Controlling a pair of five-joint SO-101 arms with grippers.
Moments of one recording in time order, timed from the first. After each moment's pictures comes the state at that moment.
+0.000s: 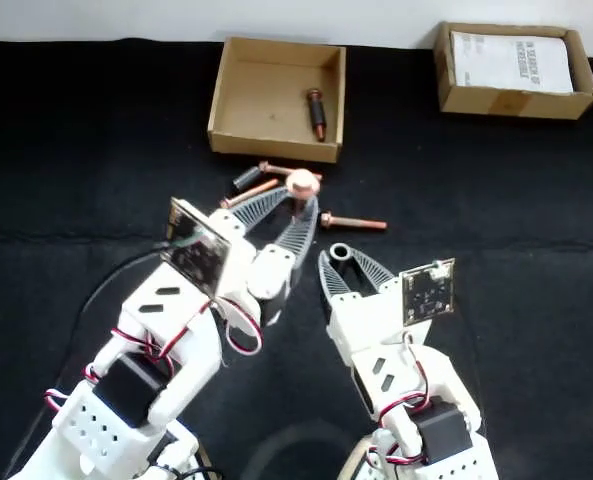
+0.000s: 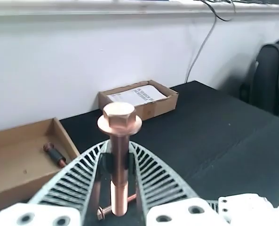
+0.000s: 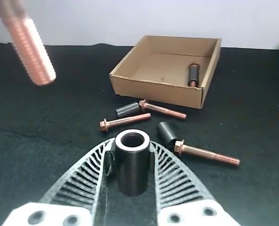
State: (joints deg) left arm 32.4 -71.7 57.7 23.2 6.4; right arm -27.6 -104.0 86.2 40.6 -9.2
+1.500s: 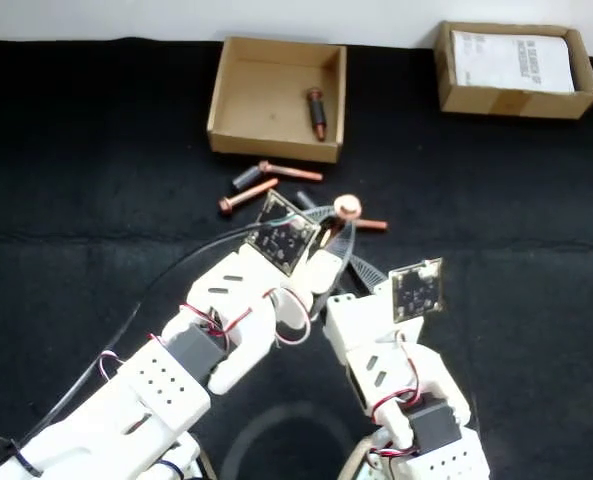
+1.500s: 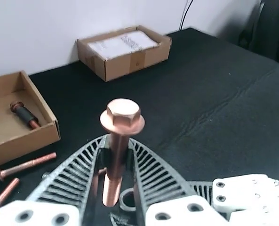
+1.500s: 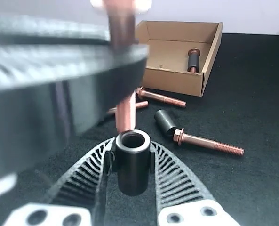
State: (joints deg) left arm 37.4 -51.6 64.4 4.7 7.8; right arm -27.5 -104.0 93.0 35.3 -9.2
